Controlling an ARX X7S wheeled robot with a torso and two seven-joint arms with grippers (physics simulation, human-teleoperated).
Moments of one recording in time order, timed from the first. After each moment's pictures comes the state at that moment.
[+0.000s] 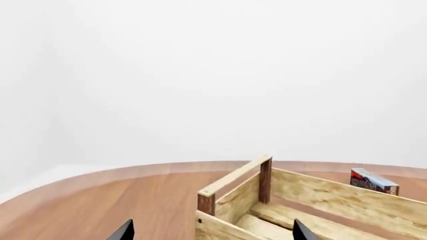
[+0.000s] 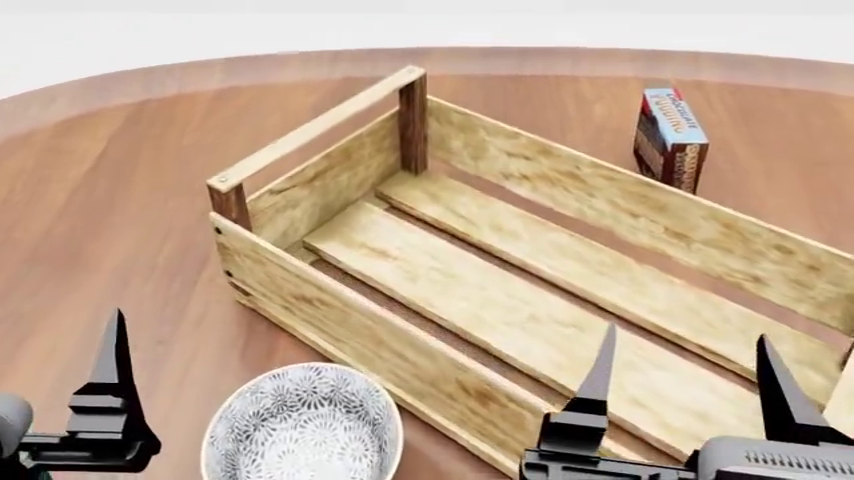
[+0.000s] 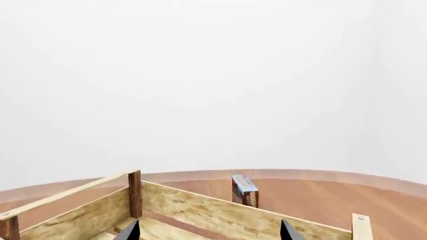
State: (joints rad) left arm -0.12 -0.22 0.02 0.60 -0.27 -0.50 -0.17; right arm 0.06 0.23 0.03 -0.66 0.25 0.47 0.23
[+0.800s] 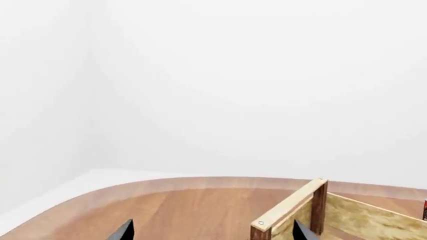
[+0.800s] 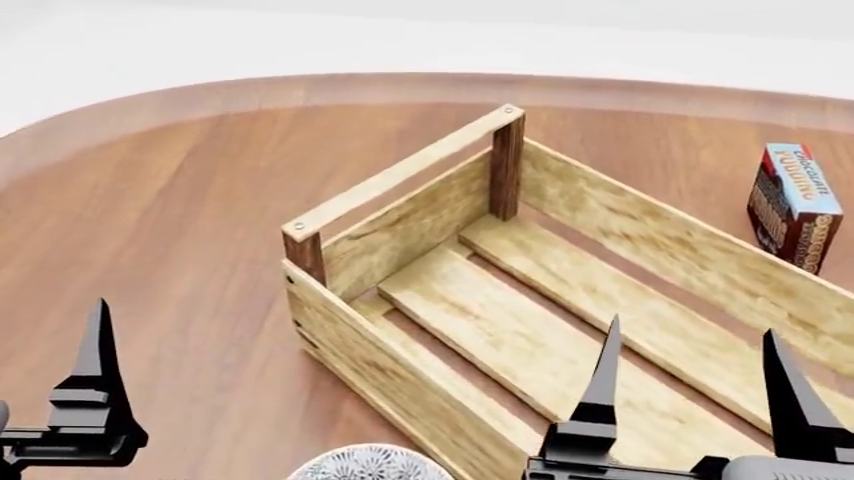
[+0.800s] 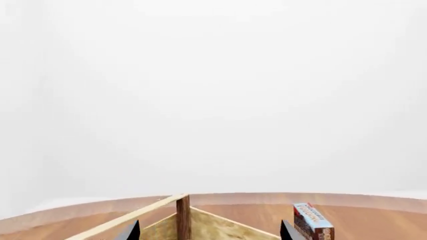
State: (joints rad) left arm -0.12 -0.25 0.01 0.63 -0.31 -0.49 -0.20; right arm 0.03 0.26 0.05 -0.68 0.31 0.39 0.21
